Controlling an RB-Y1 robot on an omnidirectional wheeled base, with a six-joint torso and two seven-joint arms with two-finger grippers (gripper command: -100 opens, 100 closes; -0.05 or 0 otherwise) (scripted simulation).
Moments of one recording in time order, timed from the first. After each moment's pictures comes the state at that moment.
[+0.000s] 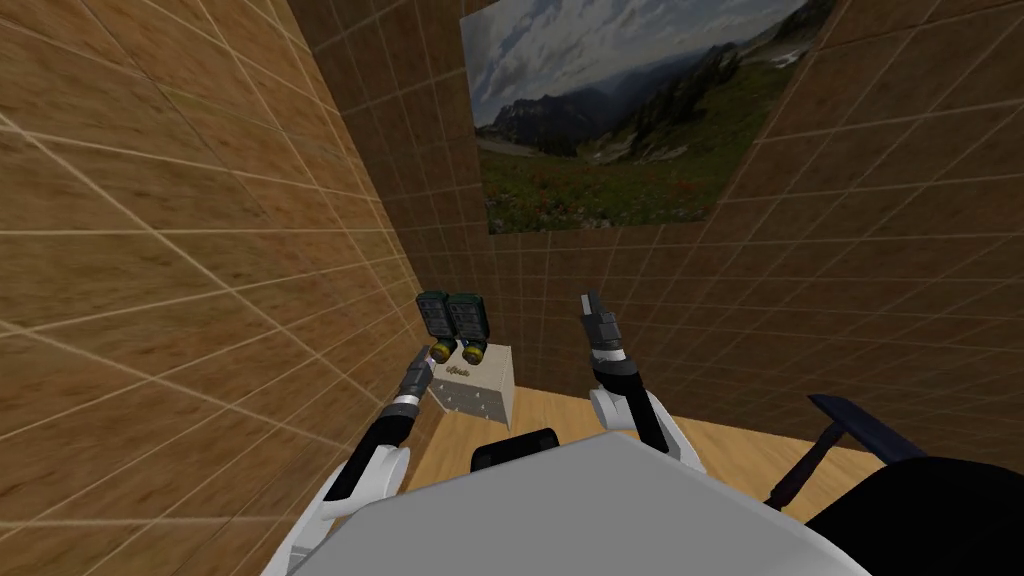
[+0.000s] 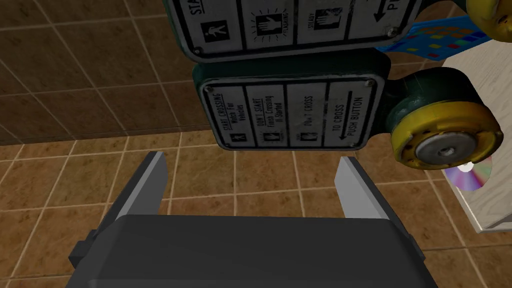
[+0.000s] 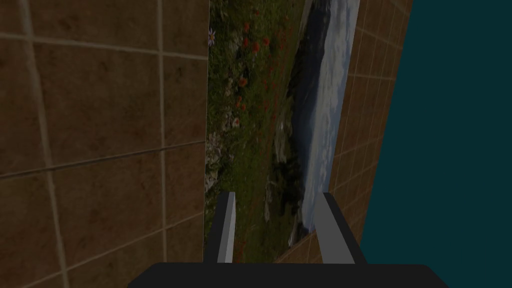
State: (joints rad) left arm 0.40 0.31 -0.06 -1.88 0.21 -0.09 -0.03; right arm 0.47 -0.02 -0.04 -2.23 0.11 -0.59 0.05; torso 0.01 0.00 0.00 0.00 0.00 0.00
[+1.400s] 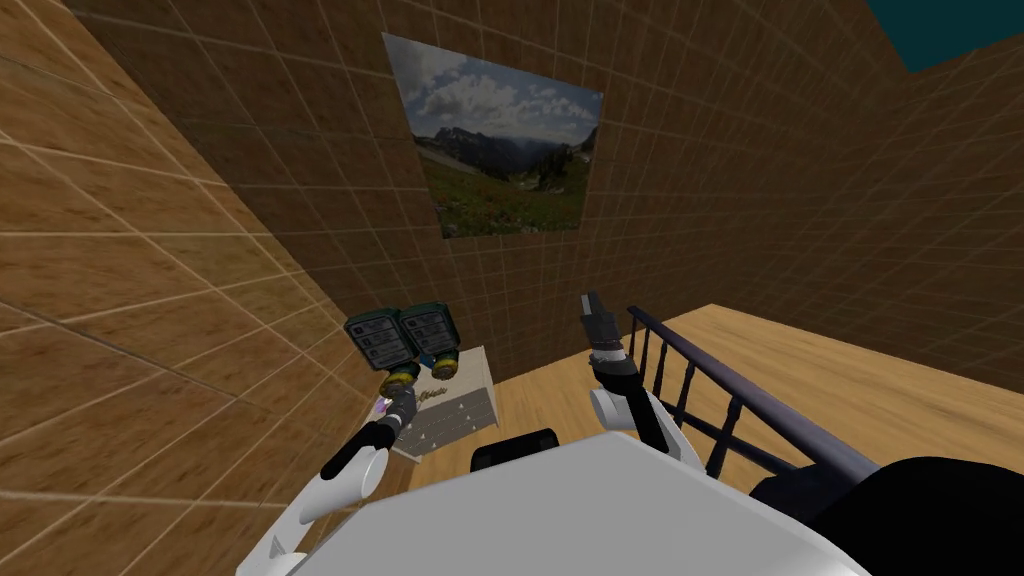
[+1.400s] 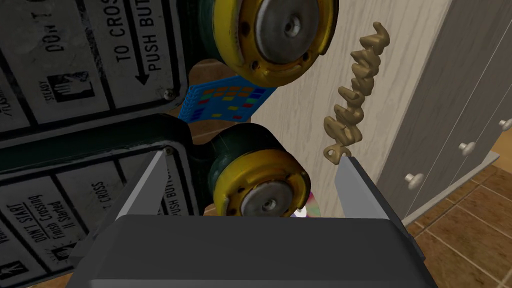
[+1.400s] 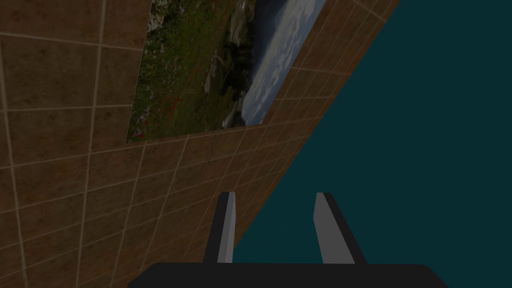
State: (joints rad) left arm 0.27 0.47 -0.02 -1.50 0.46 0.24 0.05; right arm 0.47 -0.02 -0.04 -2.23 0.11 -0.59 0.05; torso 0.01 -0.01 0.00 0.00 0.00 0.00
